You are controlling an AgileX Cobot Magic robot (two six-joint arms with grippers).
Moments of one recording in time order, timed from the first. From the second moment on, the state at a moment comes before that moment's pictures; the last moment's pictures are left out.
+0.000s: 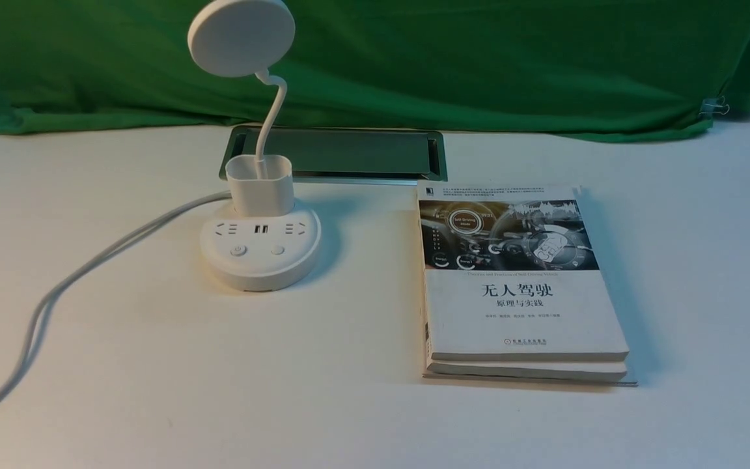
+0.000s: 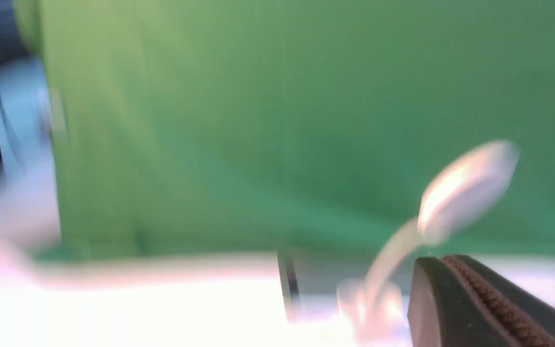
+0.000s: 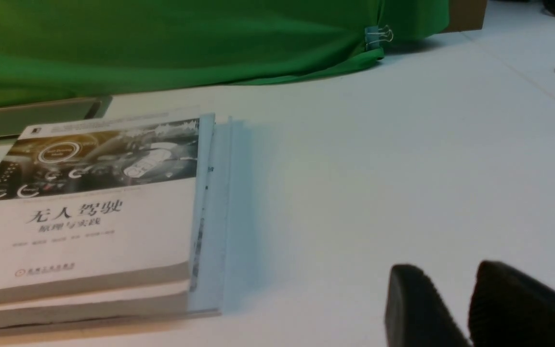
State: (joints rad) right arm -0.04 0.00 0.01 0.03 0.25 0.08; left arm -0.13 0.65 -0.63 -0.12 0.24 -0.05
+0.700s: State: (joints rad) right arm -0.04 0.00 0.01 0.03 0.25 0.08; left arm -0.33 1.67 -1.04 -0.32 0.37 0.12
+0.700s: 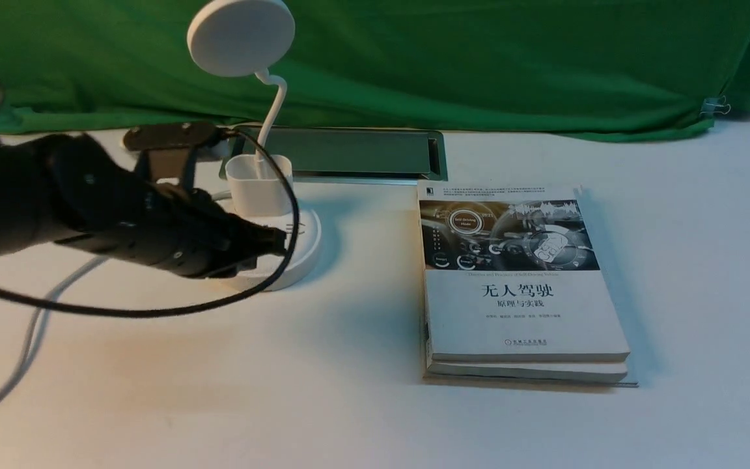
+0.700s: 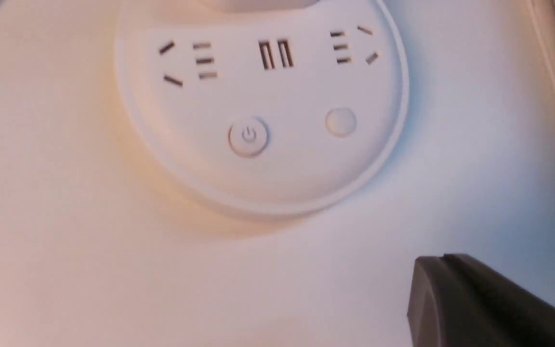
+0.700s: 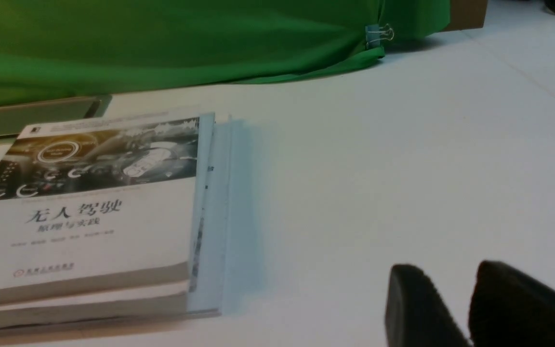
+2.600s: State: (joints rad) right arm -0.04 0.00 0.01 0.03 0.25 0.08; left arm -0.36 1.72 -1.17 -0.06 0.40 -0.08
